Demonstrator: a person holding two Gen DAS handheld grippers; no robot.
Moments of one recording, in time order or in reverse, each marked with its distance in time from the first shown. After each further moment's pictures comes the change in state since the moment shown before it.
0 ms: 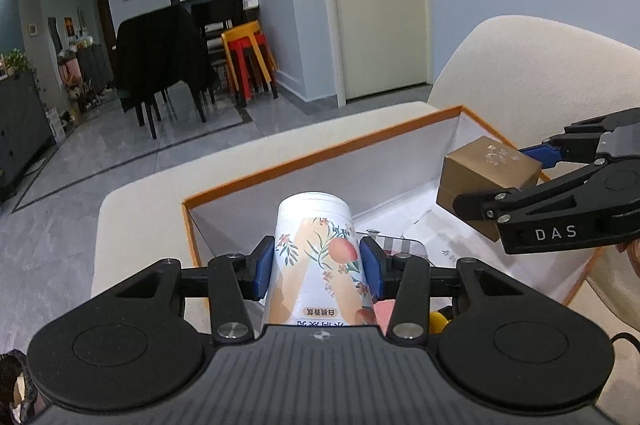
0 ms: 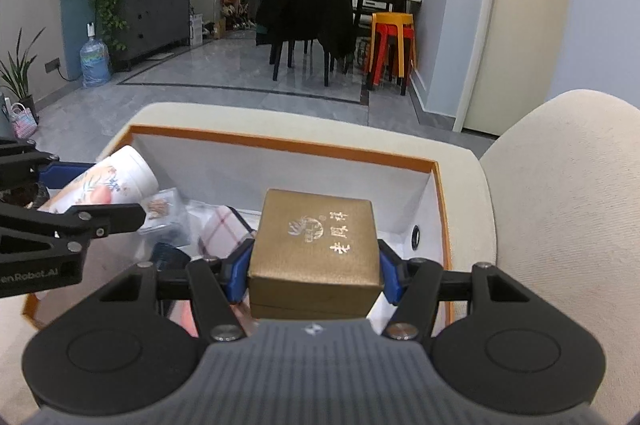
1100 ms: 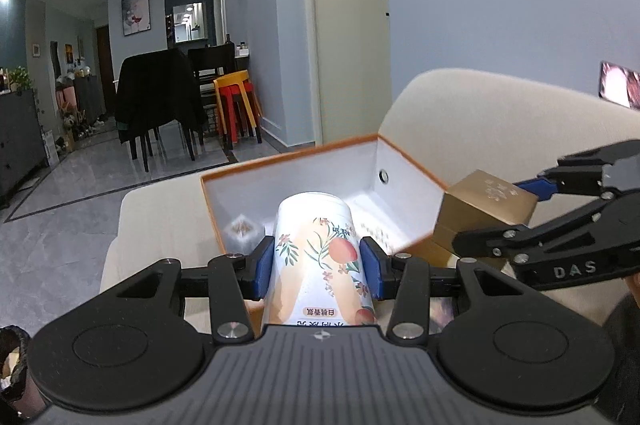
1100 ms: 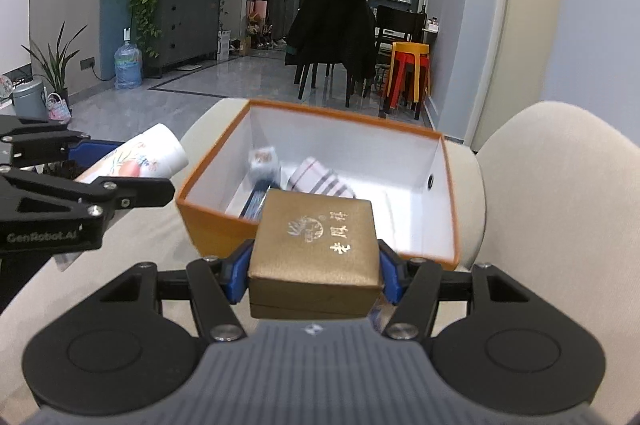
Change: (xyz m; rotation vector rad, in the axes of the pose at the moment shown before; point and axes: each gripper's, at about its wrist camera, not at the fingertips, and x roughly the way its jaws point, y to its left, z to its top) left arm -0.142 -0.028 -0.056 -0.030 -0.175 -0.066; right arm -0.169 0.053 -0.087 -0.060 -0.090 0.035
